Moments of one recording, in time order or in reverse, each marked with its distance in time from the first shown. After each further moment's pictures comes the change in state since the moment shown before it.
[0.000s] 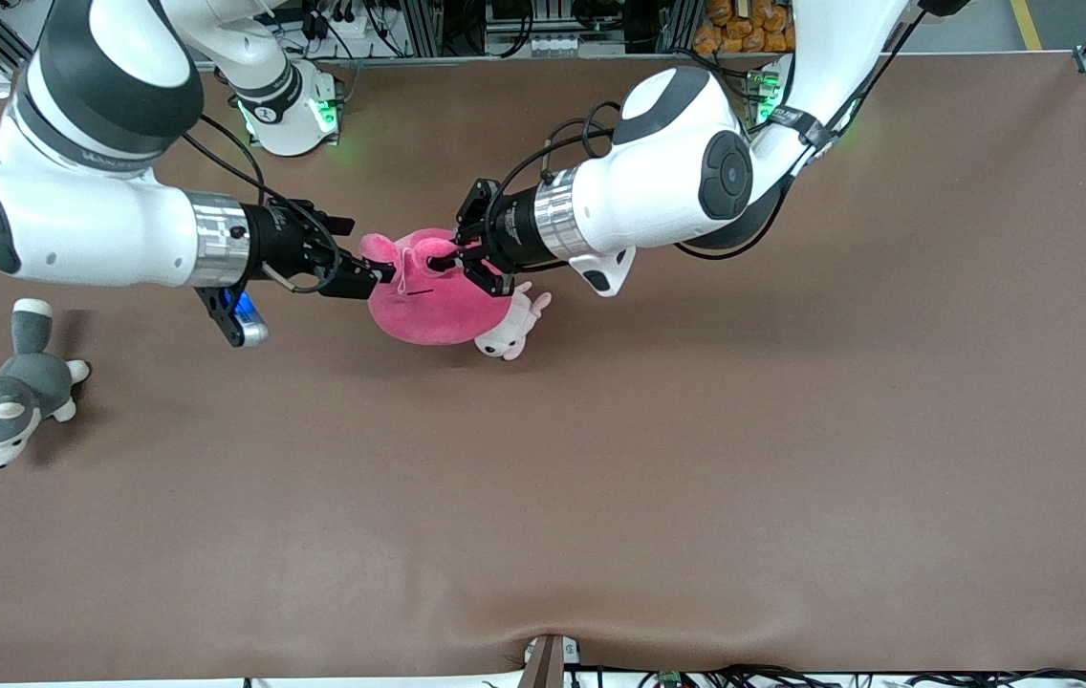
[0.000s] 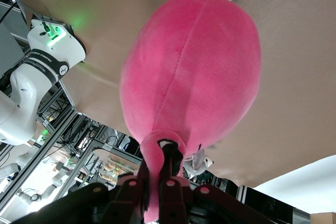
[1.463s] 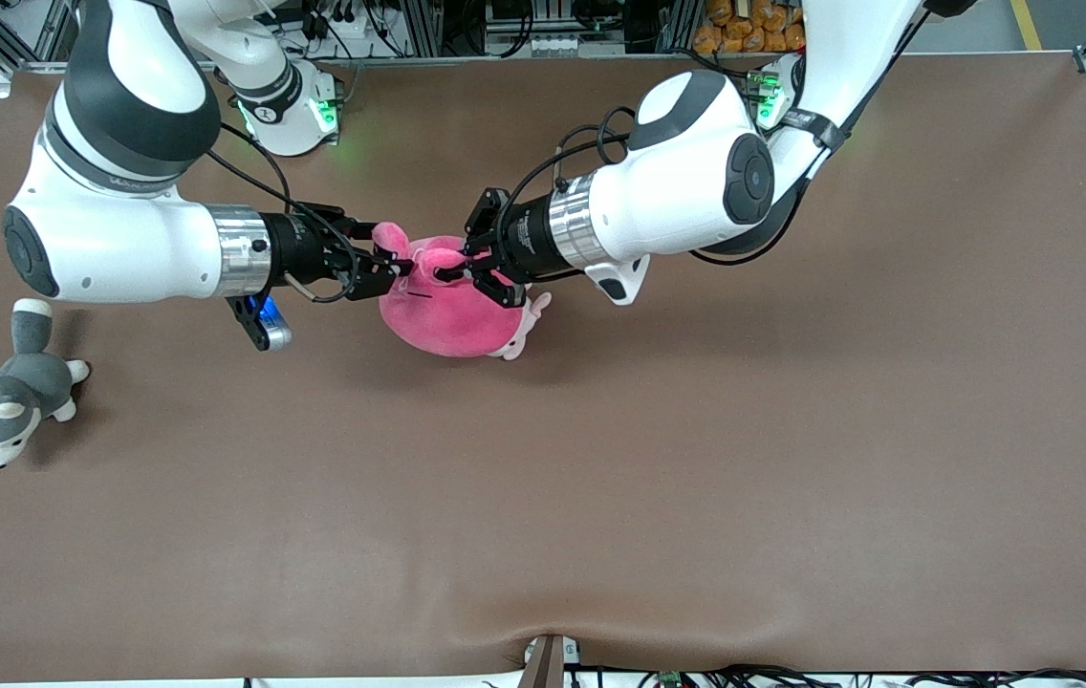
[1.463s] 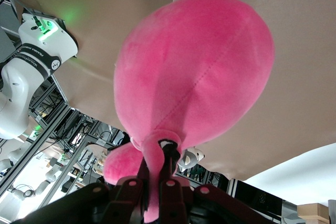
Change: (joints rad) left arm 0.017 -0.001 0.007 0.016 0.000 0.001 0.000; right arm 0.009 0.015 0.006 -0.009 0.080 0.001 0.023
